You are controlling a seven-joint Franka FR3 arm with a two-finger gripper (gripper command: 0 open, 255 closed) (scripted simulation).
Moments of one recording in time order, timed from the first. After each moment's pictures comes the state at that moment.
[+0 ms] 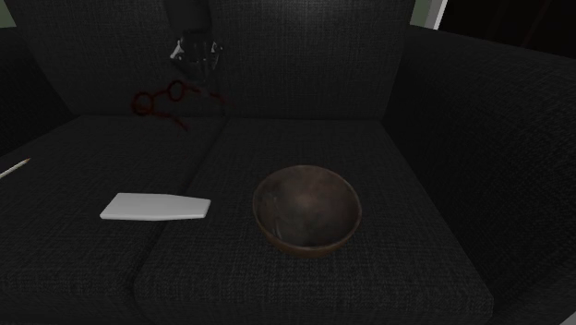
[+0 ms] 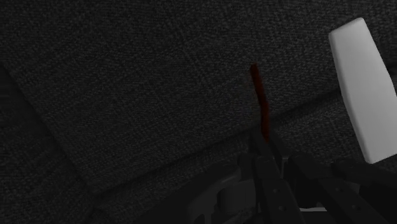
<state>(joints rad) 0.18 0.27 0.15 -1.51 -0.05 1.76 -0.35</state>
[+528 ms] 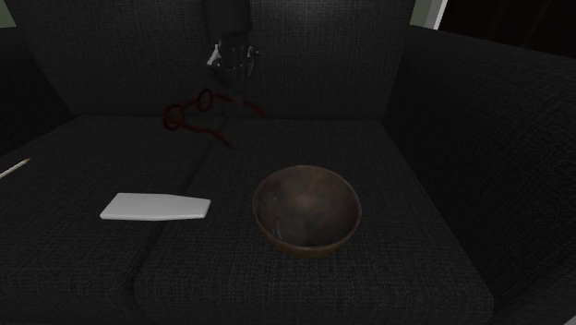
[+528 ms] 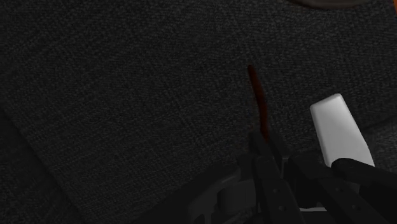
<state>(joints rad) 0.14 -0.06 0.13 -1.92 0.00 1.85 -0.42</state>
